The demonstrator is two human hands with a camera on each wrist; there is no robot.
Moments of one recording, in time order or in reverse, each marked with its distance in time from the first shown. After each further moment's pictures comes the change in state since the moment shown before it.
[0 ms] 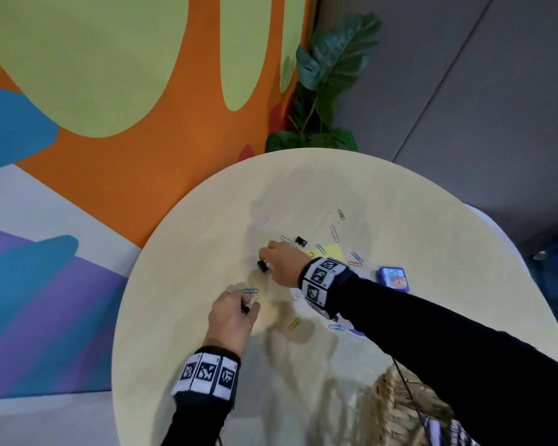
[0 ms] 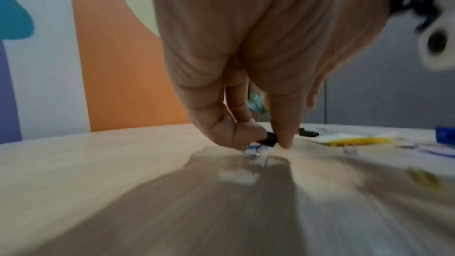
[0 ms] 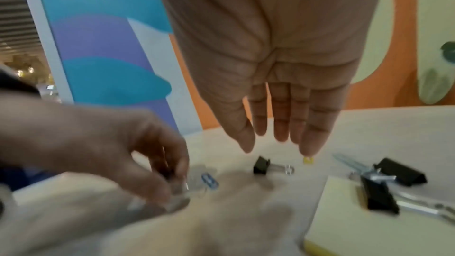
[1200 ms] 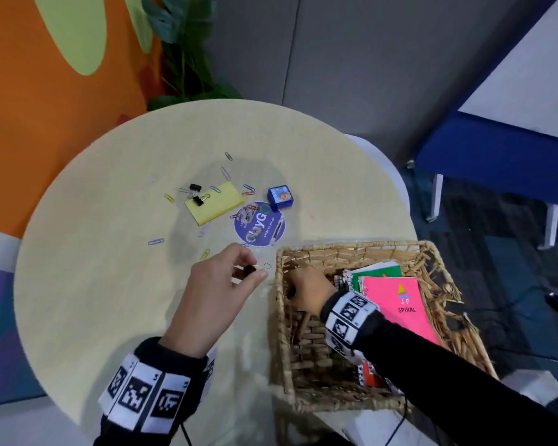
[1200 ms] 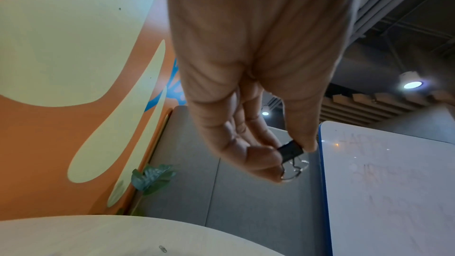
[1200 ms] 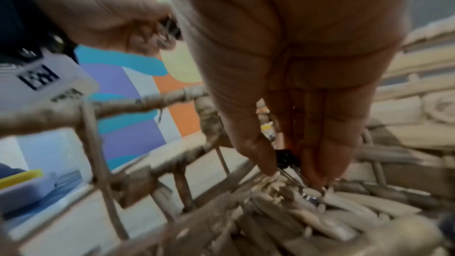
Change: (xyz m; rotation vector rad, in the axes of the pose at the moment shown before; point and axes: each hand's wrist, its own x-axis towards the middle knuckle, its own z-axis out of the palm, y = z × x) left_hand -0.177 0.102 -0.040 -0.259 -0.329 0.554; right_hand -0.271 0.013 0.114 0.286 0.079 0.572
